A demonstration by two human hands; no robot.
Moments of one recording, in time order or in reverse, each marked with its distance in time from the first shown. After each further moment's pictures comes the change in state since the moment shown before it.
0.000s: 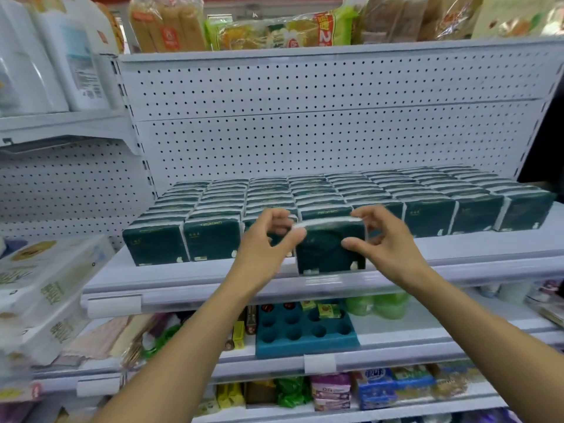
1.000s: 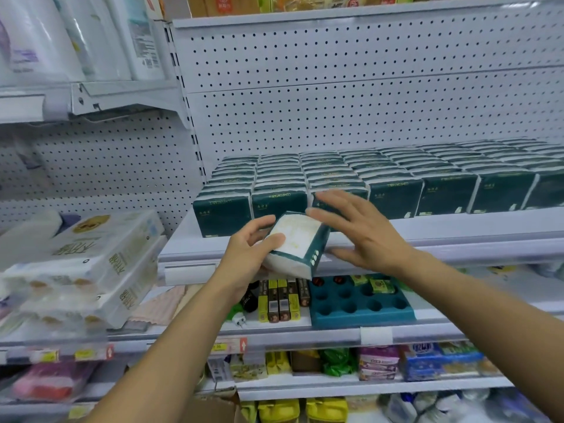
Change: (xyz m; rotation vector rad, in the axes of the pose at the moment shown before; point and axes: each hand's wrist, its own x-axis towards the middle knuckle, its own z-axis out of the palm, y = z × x) left_hand -0.050 -0.077 -0.123 -0.403 0.018 -0.416; right_hand 0.011 -0.039 0.140 -0.656 -0.231 -0.799
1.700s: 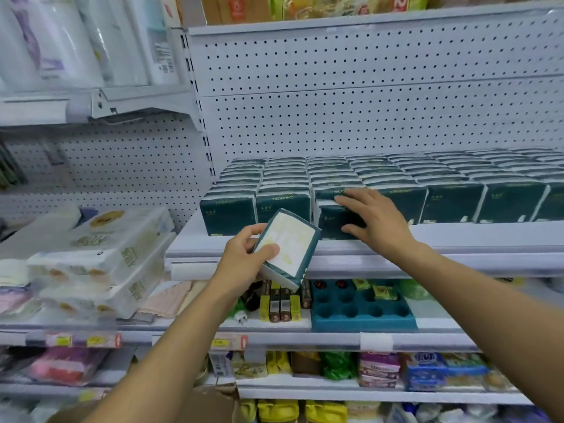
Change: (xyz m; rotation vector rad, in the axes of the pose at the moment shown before) left_hand -0.017 -0.001 0.003 0.167 0.118 0.061; right_hand -0.002 0.041 0.009 0.029 -0.124 0.404
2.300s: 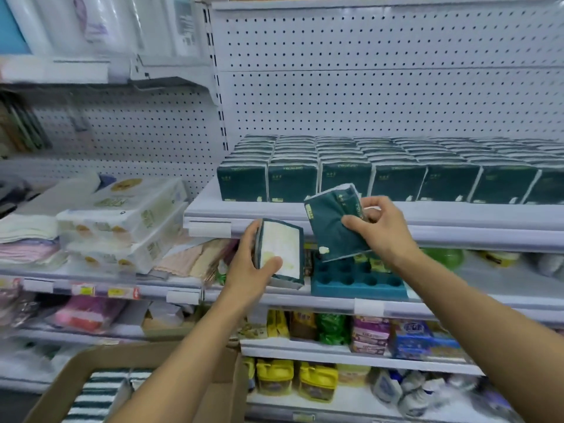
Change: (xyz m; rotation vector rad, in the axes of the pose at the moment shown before) left_hand -0.087 -0.045 0.001 0.120 0.063 0.078; right_hand -0.074 -0.102 -0.055 1.087 0.029 0.711
